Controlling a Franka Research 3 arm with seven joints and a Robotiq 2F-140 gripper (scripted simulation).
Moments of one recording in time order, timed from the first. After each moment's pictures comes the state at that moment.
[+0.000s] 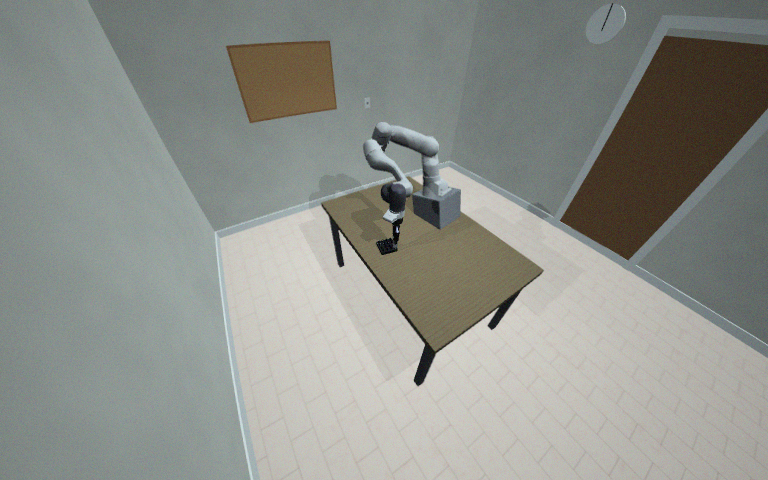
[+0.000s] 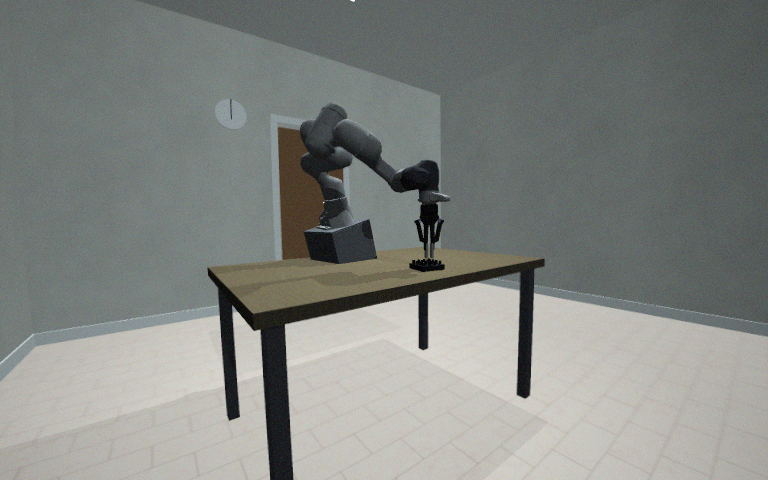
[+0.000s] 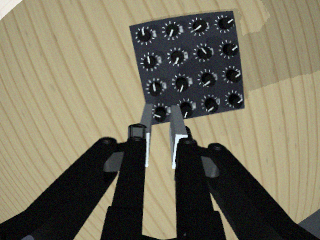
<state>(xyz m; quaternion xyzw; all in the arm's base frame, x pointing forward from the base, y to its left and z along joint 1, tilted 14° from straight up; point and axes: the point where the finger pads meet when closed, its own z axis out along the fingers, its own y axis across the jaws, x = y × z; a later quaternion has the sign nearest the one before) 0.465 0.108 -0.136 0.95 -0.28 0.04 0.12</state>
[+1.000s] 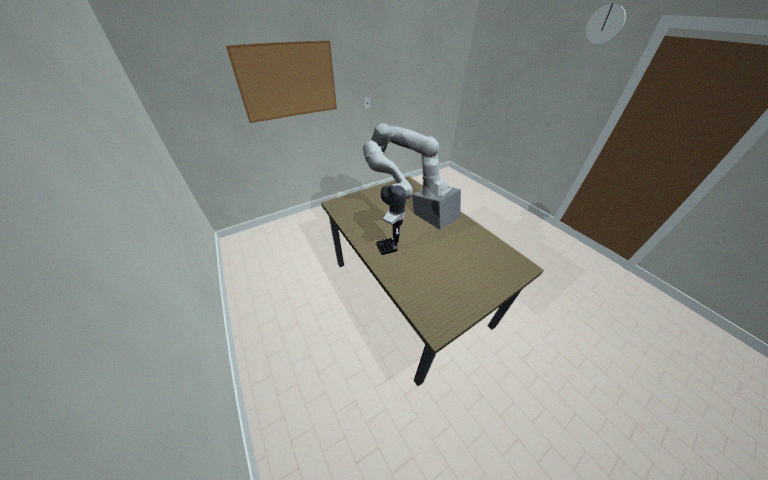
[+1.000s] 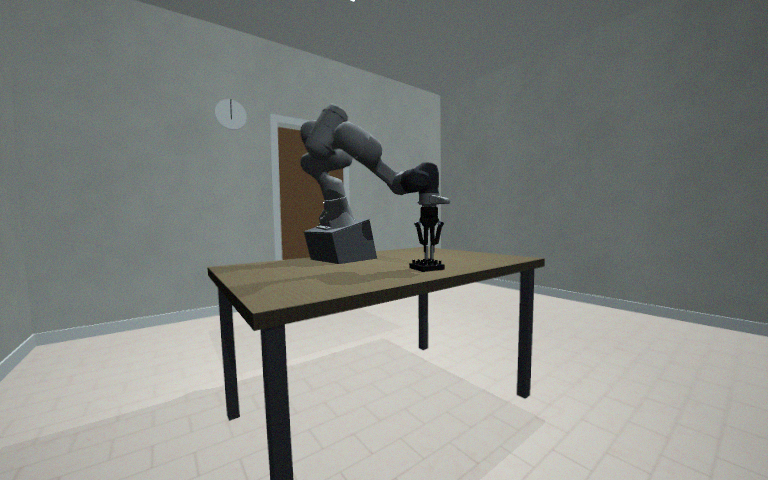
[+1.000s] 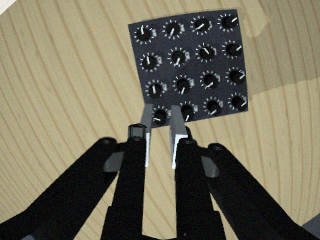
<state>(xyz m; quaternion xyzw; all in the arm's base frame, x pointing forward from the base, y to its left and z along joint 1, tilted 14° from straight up) 0.465 0.105 -0.146 0.95 -0.28 0.04 0.12</state>
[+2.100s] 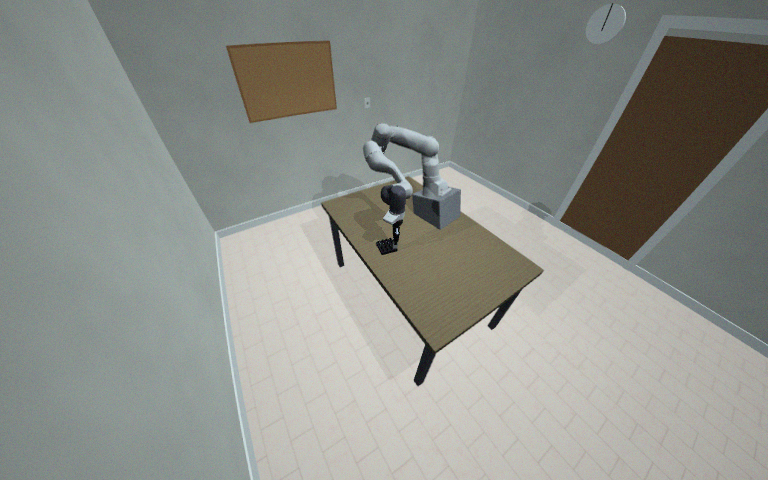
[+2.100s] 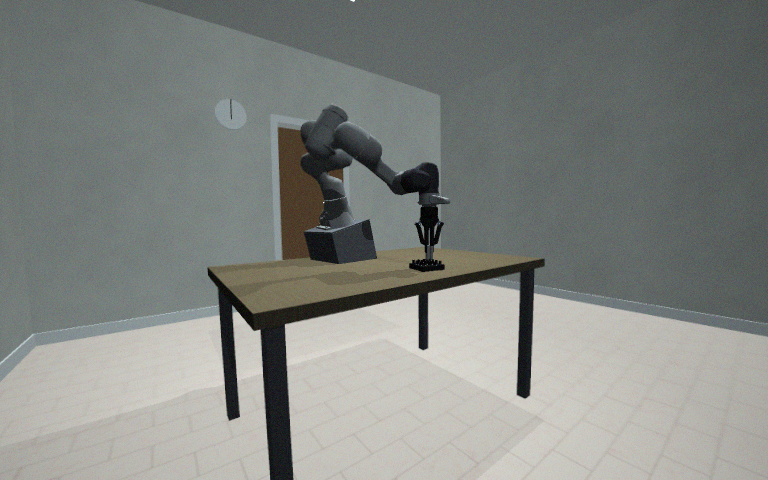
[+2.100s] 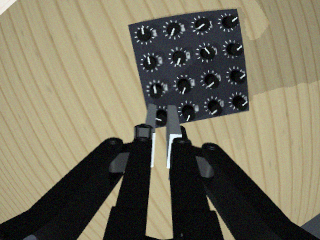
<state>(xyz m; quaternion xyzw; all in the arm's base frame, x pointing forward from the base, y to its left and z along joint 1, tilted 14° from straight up) 0.465 0.105 -0.146 0.95 -0.28 0.04 0.12</state>
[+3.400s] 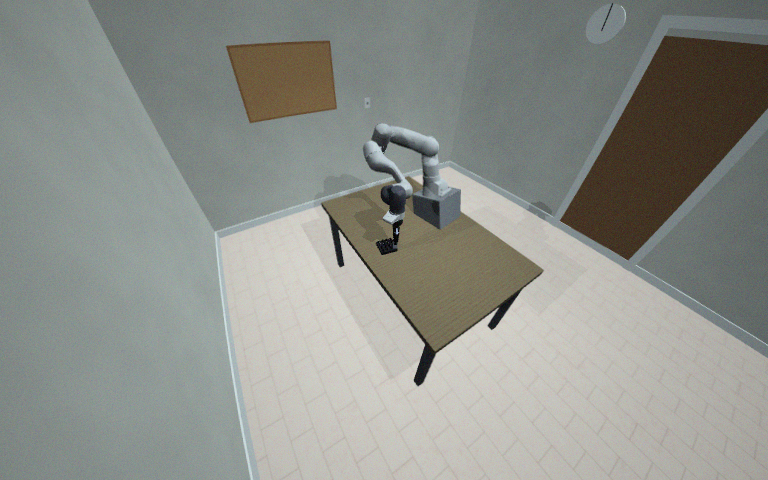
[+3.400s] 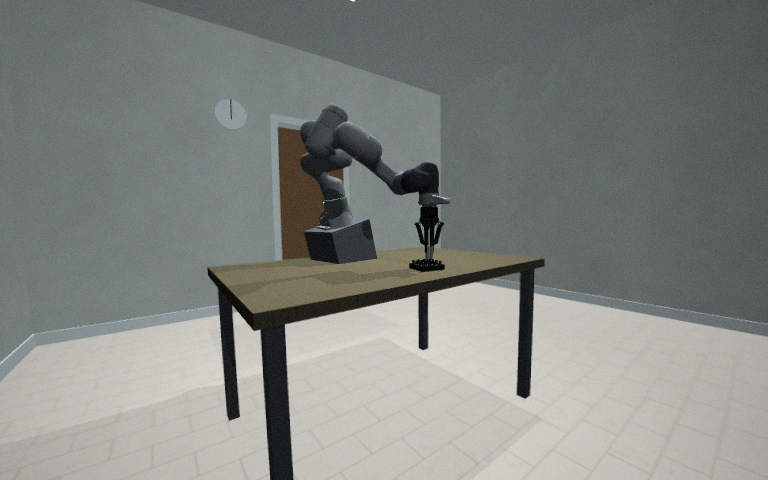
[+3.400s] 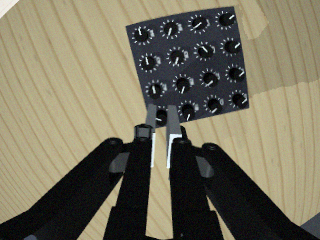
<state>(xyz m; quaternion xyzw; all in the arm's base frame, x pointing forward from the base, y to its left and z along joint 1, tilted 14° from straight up) 0.465 0.105 -0.146 0.95 -0.30 0.04 0.11</state>
